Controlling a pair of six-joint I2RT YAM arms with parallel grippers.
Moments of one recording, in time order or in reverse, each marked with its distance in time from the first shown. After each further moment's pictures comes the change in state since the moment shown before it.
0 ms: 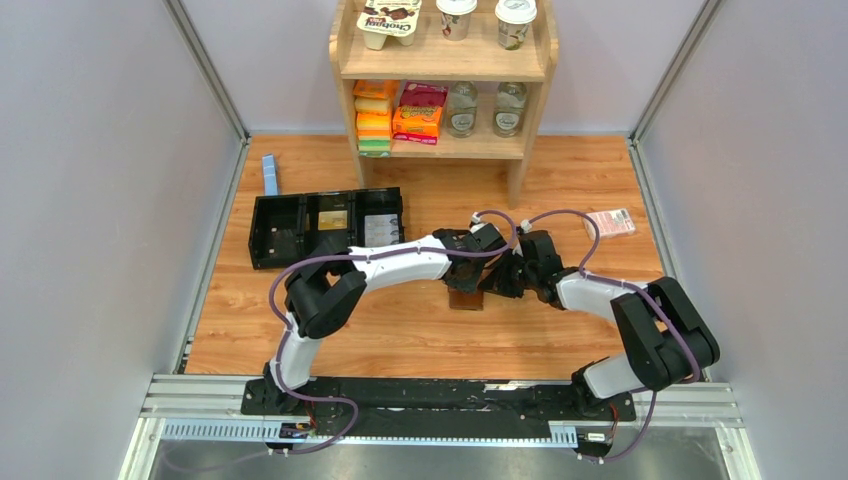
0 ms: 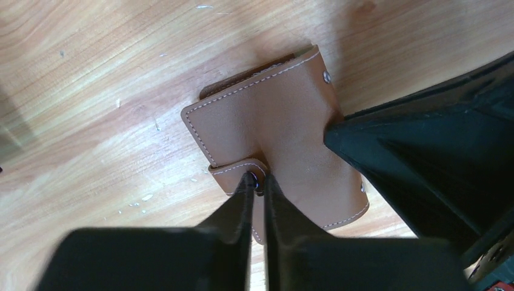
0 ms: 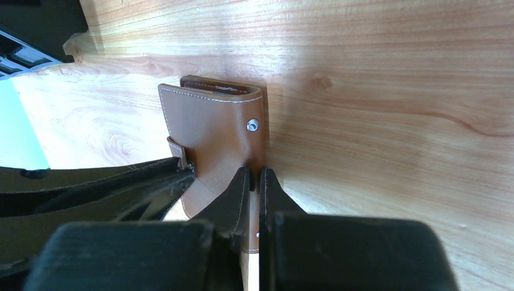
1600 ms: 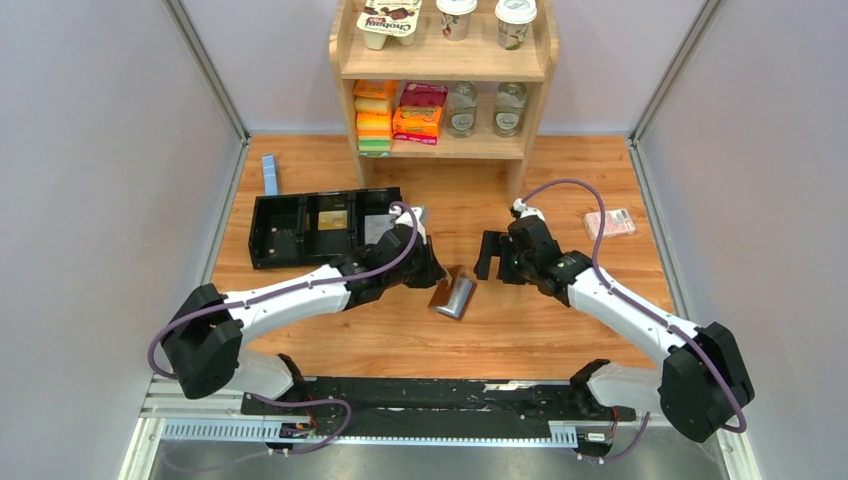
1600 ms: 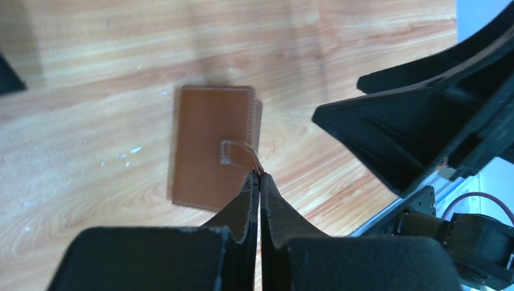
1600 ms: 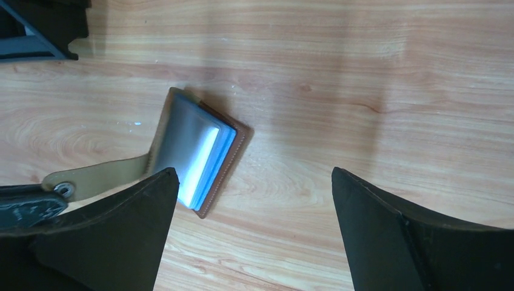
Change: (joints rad) left arm 0.122 -0.660 -0.645 0.555 0.172 -0.241; right arm 0.163 -0.249 0.246 -0.499 0.397 -0.189
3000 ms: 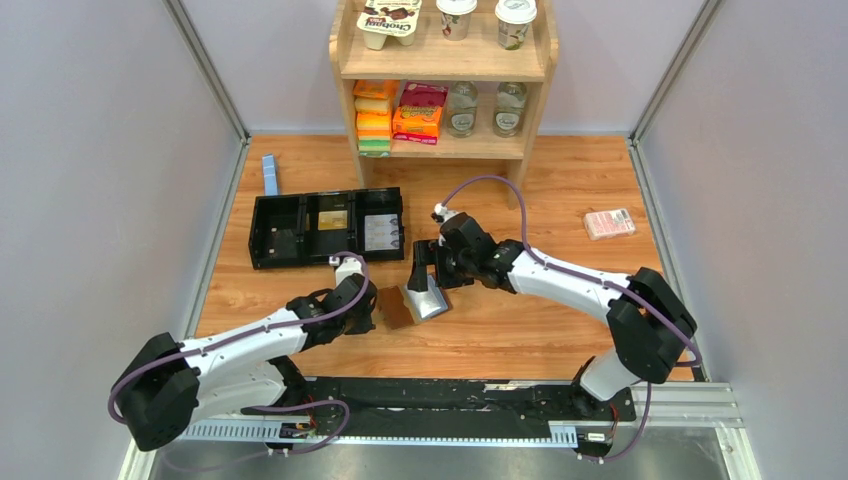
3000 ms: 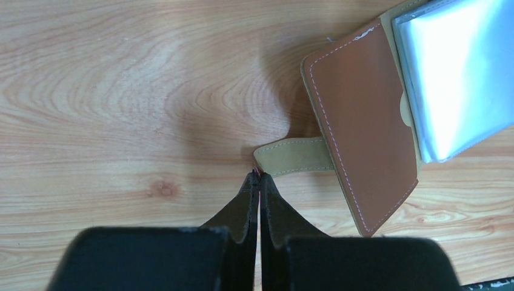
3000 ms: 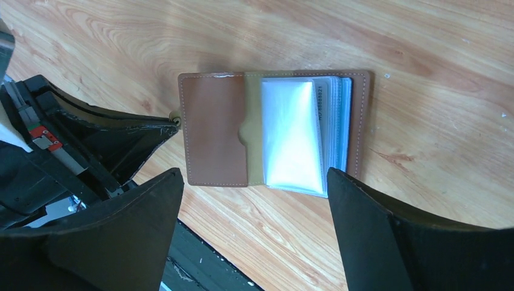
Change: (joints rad) left arm 0.071 -0.353 -0.471 -0.267 -0.215 -0.051; right arm 0.255 0.338 0.236 0.124 -0.225 0.061
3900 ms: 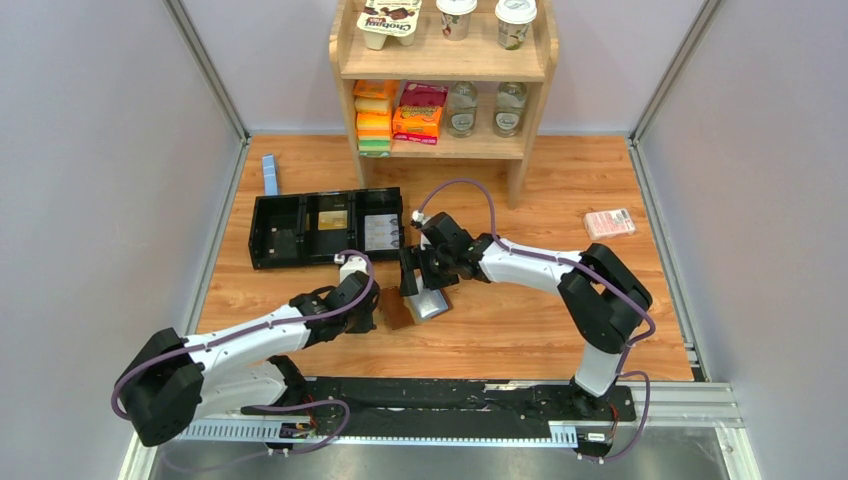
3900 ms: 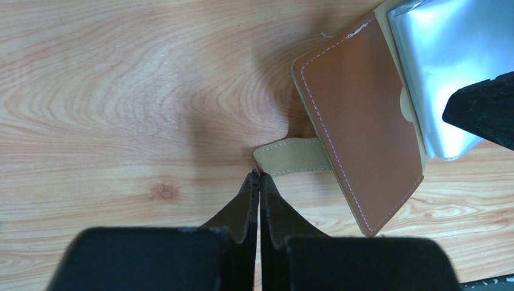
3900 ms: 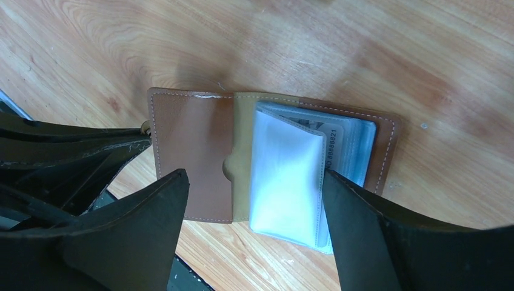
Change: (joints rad) left arm 0.000 0.032 0.026 -0.013 0.015 0.060; right arm 0.008 0.230 0.114 0.018 -0.085 -0.111
